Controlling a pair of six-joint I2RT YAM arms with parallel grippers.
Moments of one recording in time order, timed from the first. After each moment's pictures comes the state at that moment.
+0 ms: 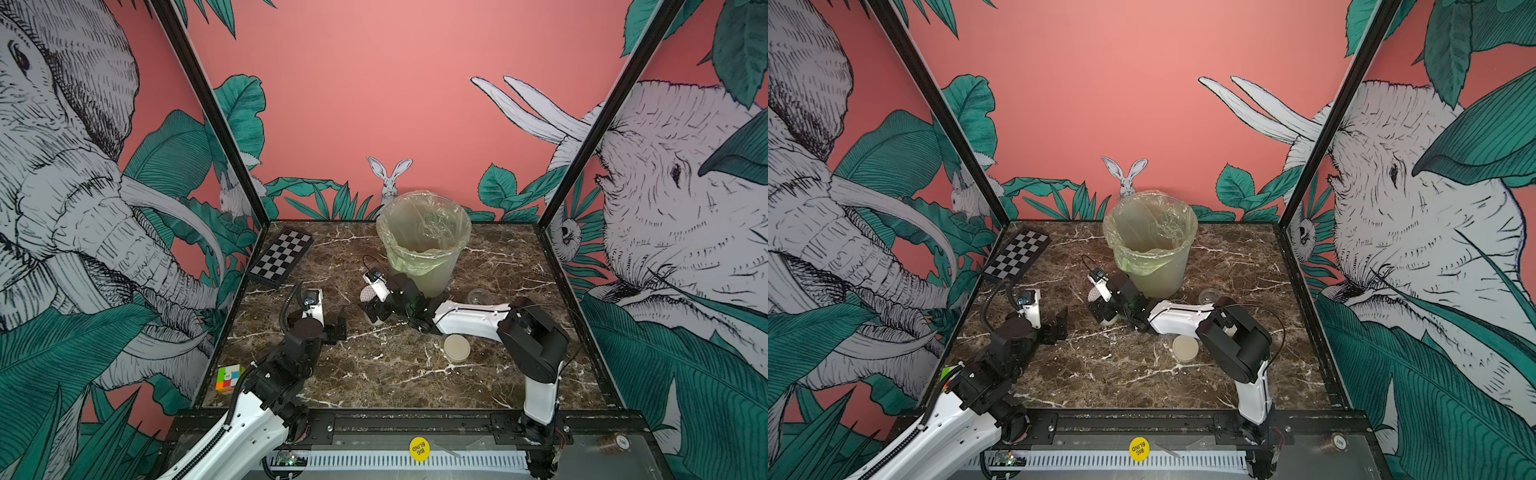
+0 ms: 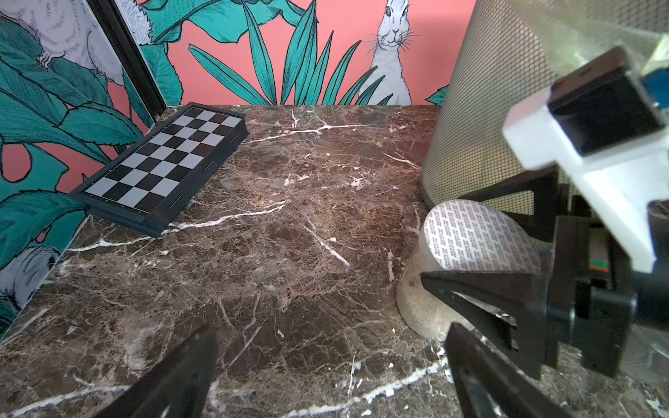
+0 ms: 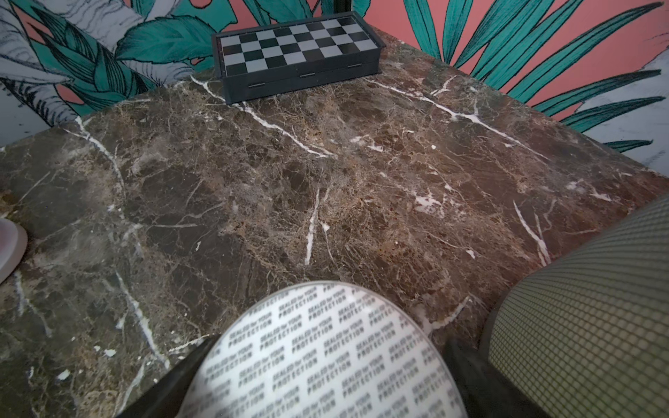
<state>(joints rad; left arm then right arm) -0.63 0.52 0.43 -0.34 -0.46 -0.26 0.93 1.91 1.17 0.23 0.00 0.01</state>
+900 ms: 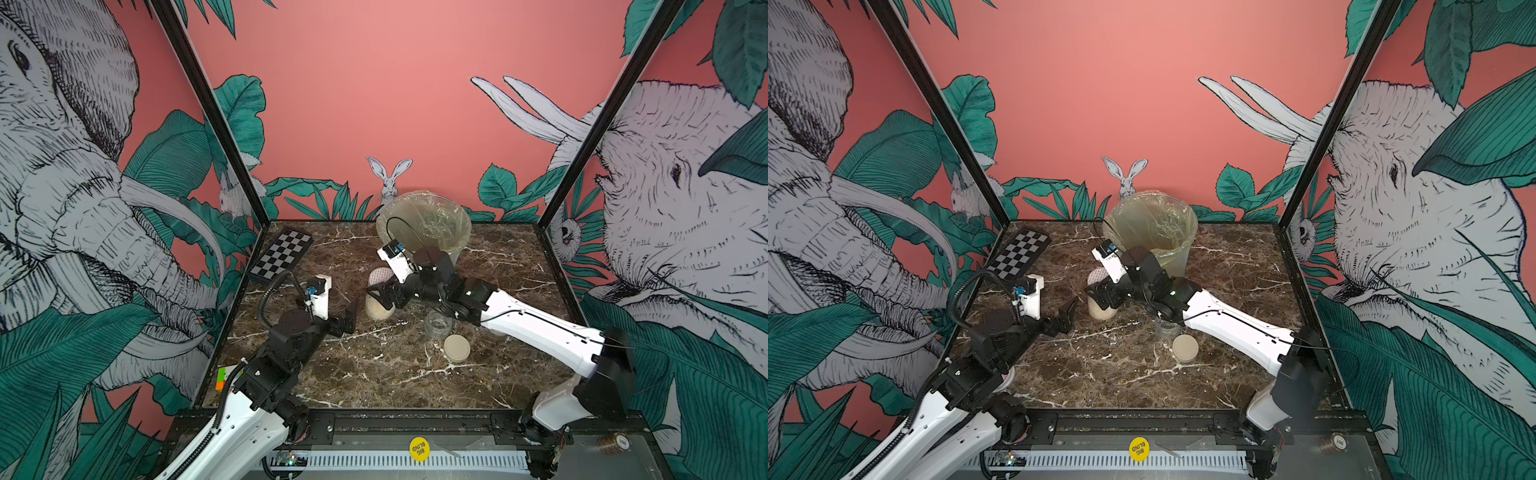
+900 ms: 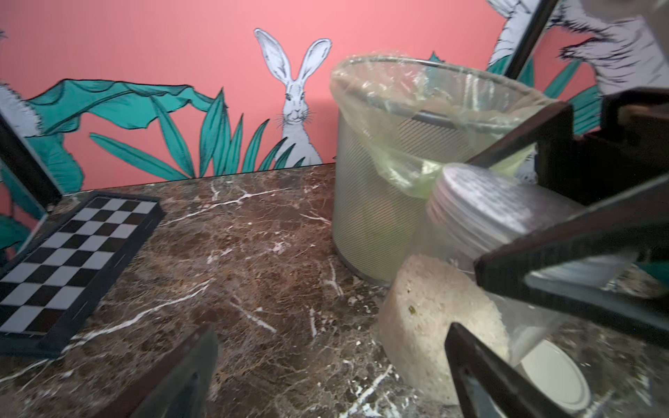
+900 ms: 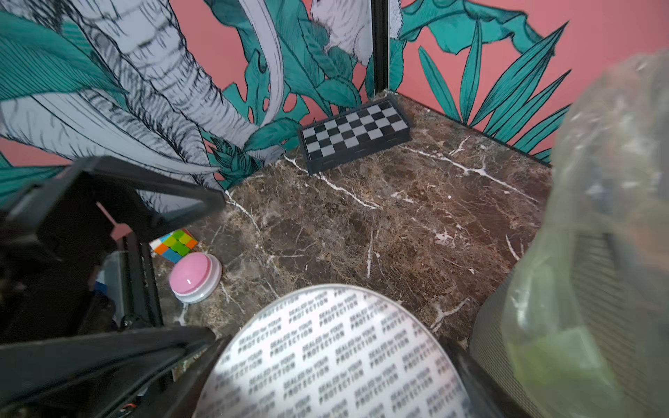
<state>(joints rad) -0.63 0.55 0.59 -0.26 -0.15 -0.14 0.93 1.50 1.35 -0.29 -0.13 0.15</state>
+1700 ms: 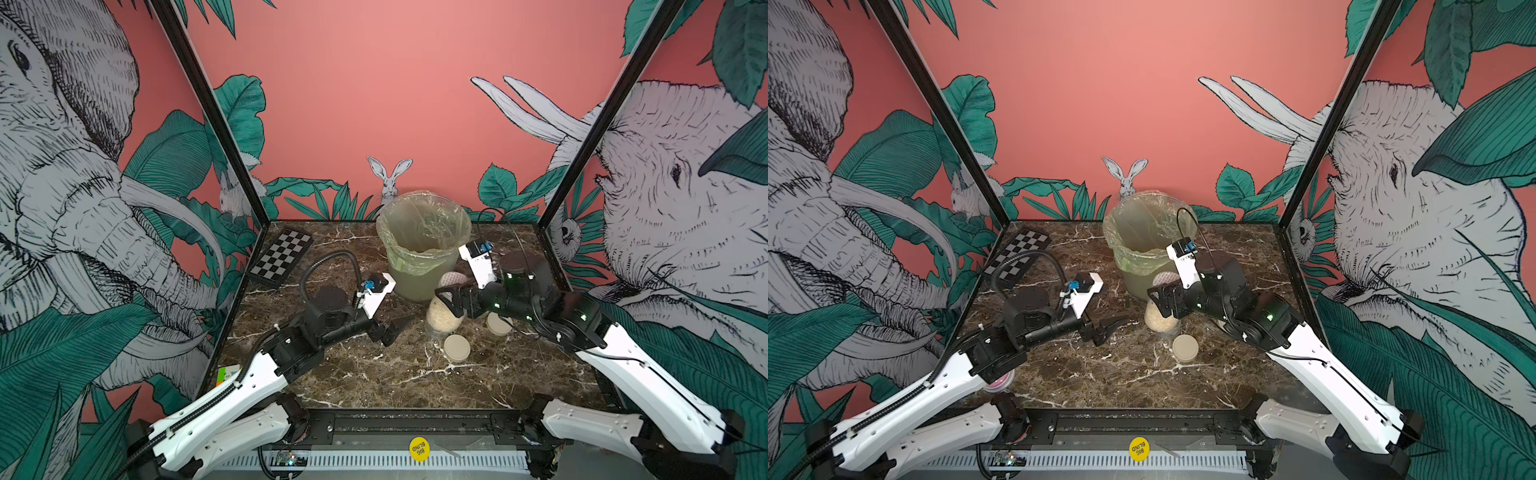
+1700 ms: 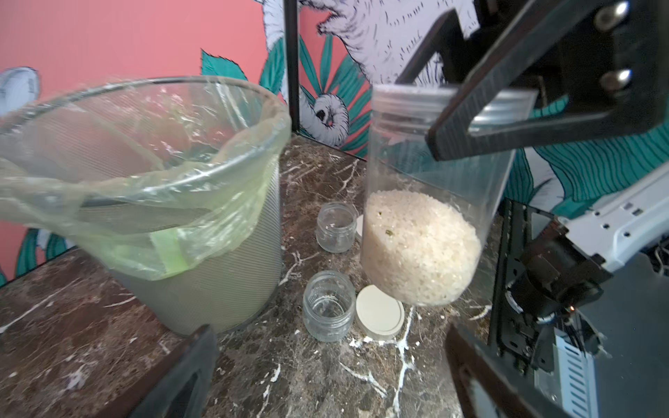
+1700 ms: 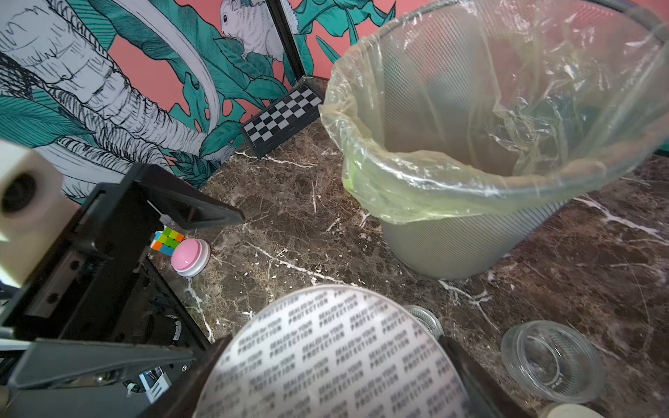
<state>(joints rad) -0.89 0.89 0.80 -0.16 0.21 0.01 0.80 1.04 1.32 -0.82 -0.04 0.29</state>
